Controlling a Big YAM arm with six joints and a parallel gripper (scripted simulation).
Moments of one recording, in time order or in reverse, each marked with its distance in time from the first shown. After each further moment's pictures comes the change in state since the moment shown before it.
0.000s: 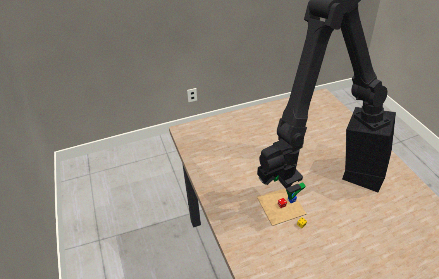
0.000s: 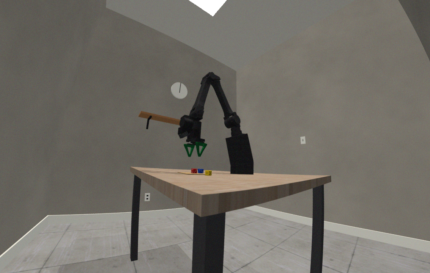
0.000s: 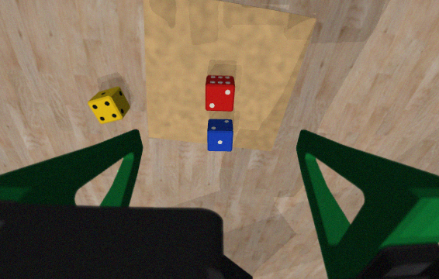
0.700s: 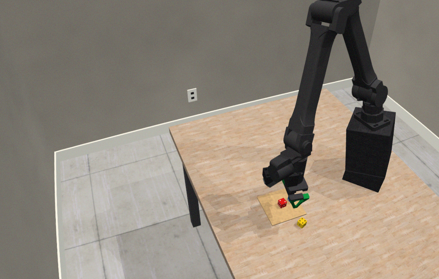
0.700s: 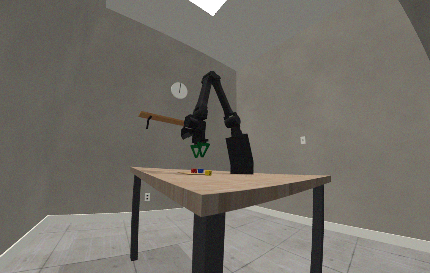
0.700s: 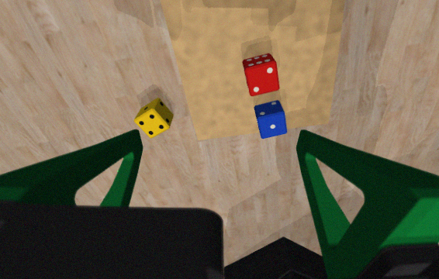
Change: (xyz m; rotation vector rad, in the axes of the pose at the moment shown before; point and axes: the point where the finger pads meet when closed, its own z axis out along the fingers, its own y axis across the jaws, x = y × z) arm 0.007 0.036 0.005 0.000 0.014 0.303
